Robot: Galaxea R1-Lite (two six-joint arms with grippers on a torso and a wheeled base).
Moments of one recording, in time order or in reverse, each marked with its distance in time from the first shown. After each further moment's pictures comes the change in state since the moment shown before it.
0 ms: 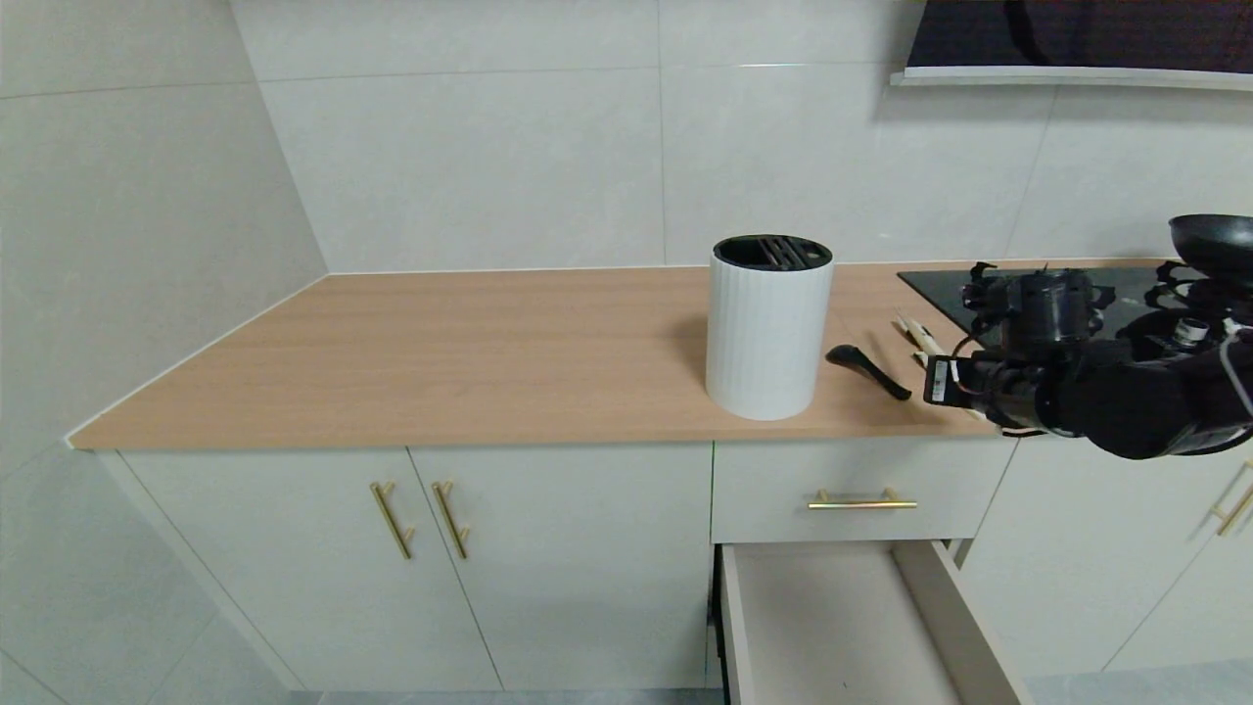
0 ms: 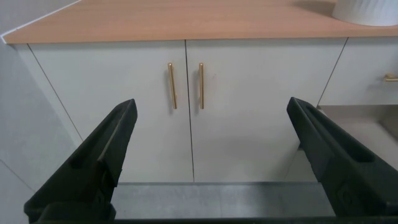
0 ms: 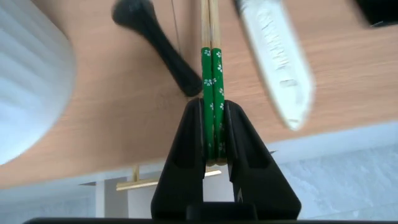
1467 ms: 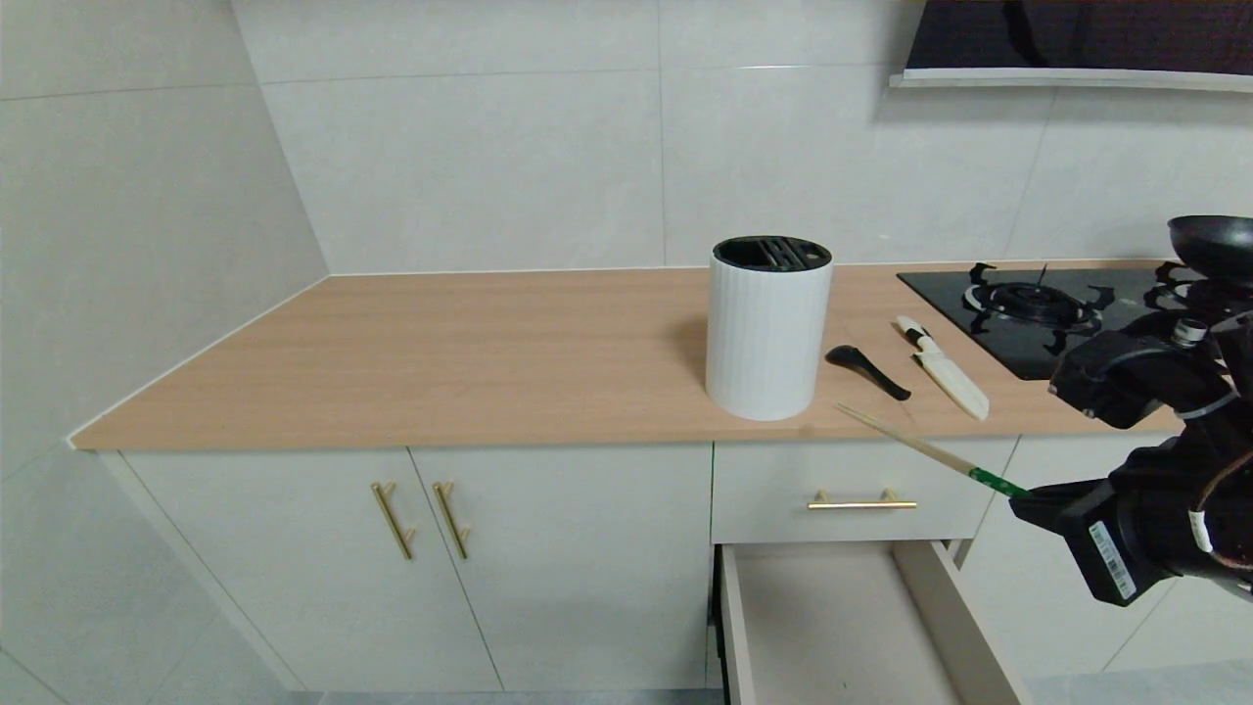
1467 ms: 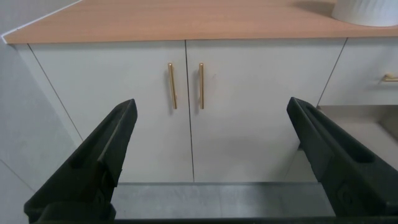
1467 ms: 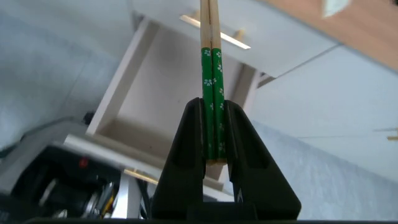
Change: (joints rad) left arm 0.000 0.000 0.000 0.000 0.000 0.000; right arm 0.332 -0.642 0.284 0.596 0.029 -0.272
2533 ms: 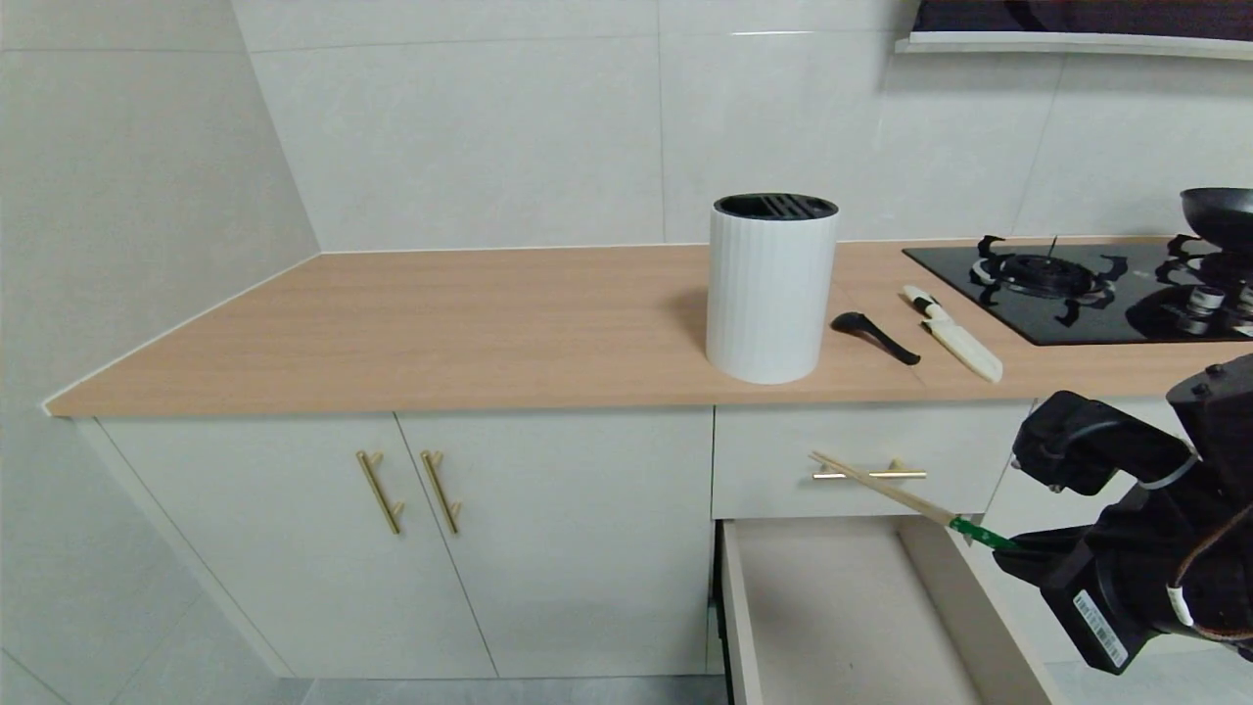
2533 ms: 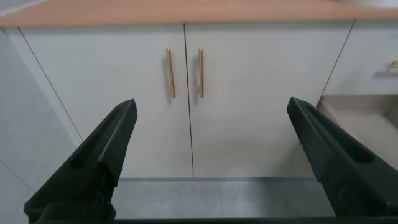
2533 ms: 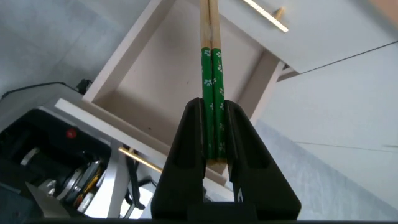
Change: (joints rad) left arm 0.000 0.000 0.000 0.000 0.000 0.000; right arm 0.087 0.010 0.069 -0.007 -0.017 -0.049
